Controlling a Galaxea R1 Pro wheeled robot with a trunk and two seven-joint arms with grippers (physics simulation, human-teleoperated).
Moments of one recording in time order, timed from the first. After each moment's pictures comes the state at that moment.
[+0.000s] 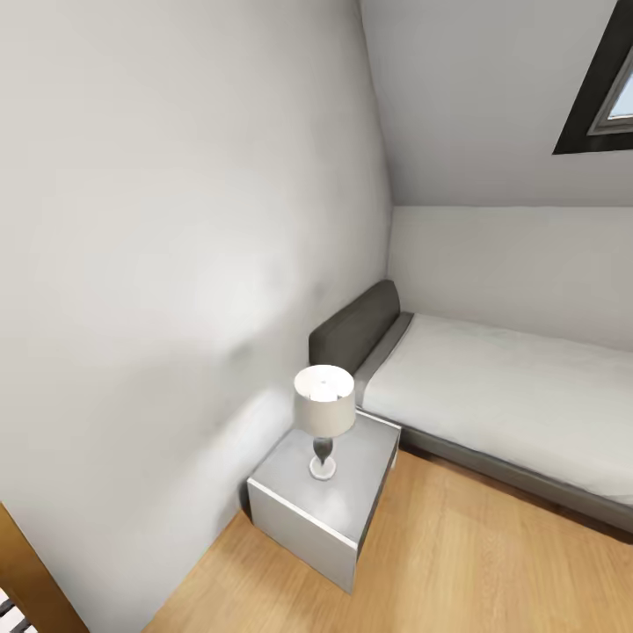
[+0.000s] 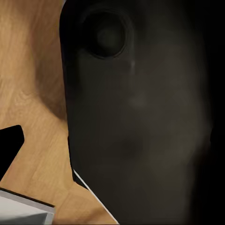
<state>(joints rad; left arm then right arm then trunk) 0.00 0.00 0.00 0.00 0.00 0.00 0.00 0.00 0.00 0.00 0.00 0.00 0.00 0.00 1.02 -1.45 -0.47</state>
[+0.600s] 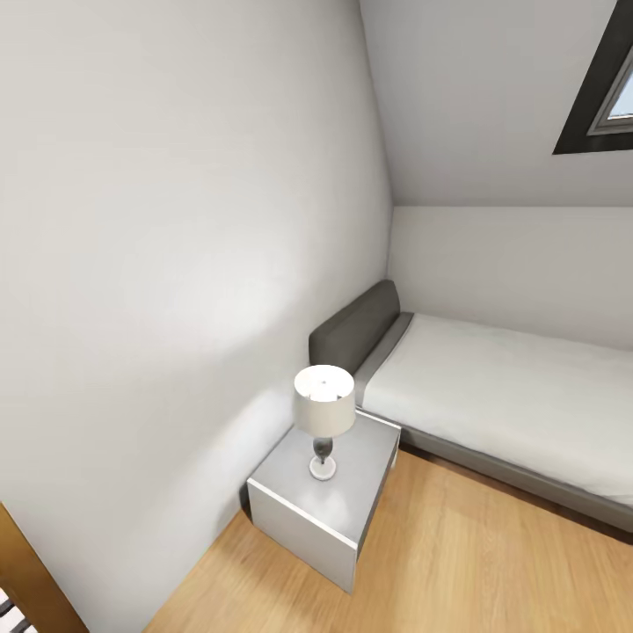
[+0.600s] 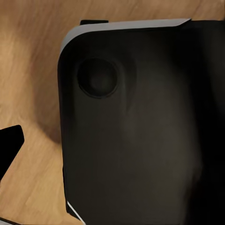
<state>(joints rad) 0.00 -0.01 0.01 -0.04 0.00 -0.07 0.00 -0.01 -0.01 0.01 0.00 0.03 0.00 0.00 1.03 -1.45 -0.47</state>
